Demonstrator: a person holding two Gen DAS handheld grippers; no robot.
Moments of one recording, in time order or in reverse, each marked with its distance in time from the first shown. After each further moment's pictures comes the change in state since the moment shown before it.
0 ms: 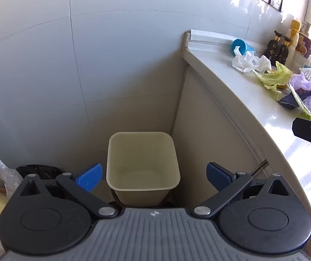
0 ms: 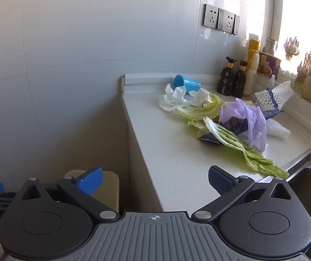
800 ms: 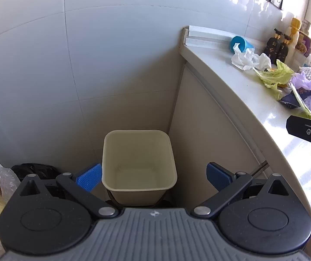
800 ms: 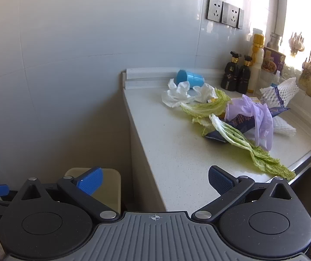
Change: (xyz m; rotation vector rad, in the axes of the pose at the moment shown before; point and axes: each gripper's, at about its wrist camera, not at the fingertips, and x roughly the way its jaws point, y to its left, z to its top) left arm 0.005 0.000 0.006 -0.006 0.036 -0.013; right arm 0.017 0.005 0.006 -0.008 0.017 0.008
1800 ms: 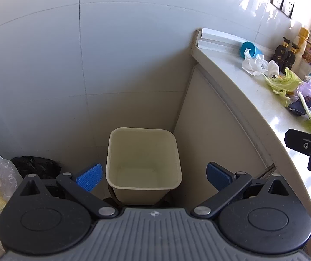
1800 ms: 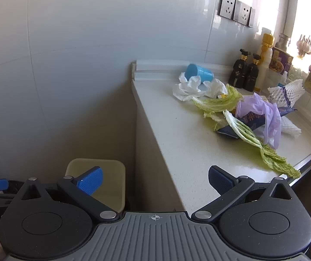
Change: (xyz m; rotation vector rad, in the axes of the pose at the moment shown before) left arm 0.006 0.016 -0.009 -0.072 -0.007 0.003; right arm 0.004 0.027 -0.001 -0.035 0.055 -0.008
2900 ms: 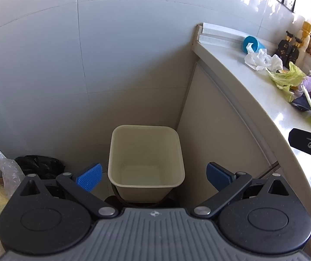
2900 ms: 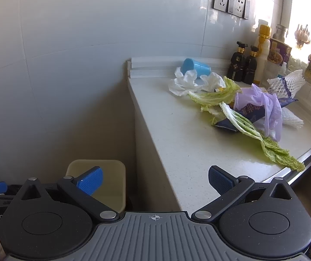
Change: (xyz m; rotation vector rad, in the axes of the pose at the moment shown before) left arm 0.005 -0.003 -0.001 0.018 0.019 0.024; right arm 0.008 -0.014 -0.006 0.040 0.004 0.022
